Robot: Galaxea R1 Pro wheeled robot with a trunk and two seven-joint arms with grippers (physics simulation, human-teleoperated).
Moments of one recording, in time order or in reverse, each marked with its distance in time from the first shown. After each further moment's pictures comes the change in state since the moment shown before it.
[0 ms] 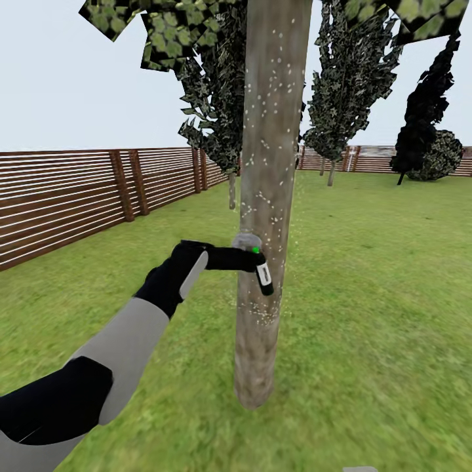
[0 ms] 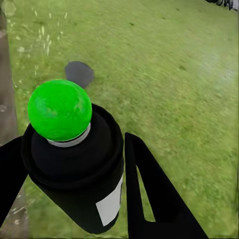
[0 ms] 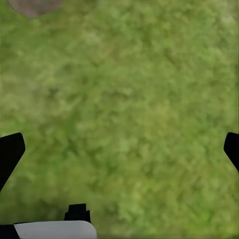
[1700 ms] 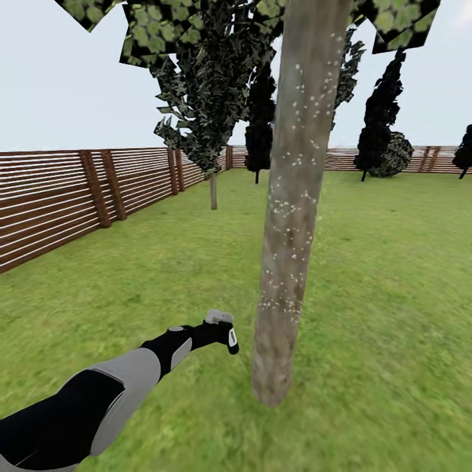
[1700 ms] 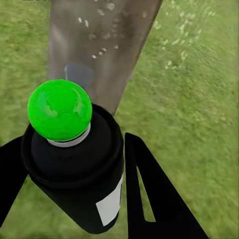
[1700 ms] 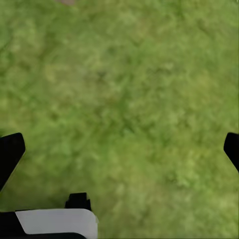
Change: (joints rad) left arm 0.118 0.024 0.005 0.763 0.005 -0.756 0.137; right arm 0.003 0.010 0.002 0.033 0.000 0.001 0.005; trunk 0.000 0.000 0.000
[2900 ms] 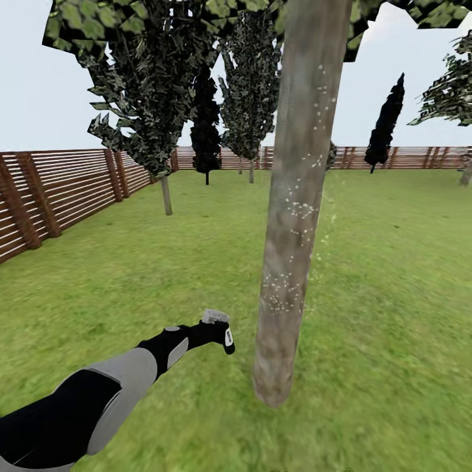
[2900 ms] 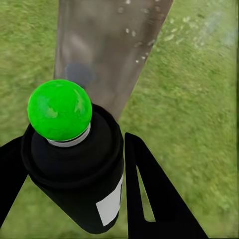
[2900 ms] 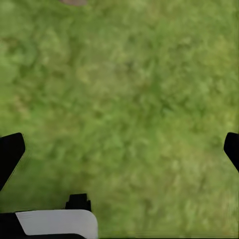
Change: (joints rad) left arm 0.000 0.018 0.000 0.000 0.000 0.002 -0.001; right arm 0.000 0.000 0.000 0.000 0.000 0.000 0.001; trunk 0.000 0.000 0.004
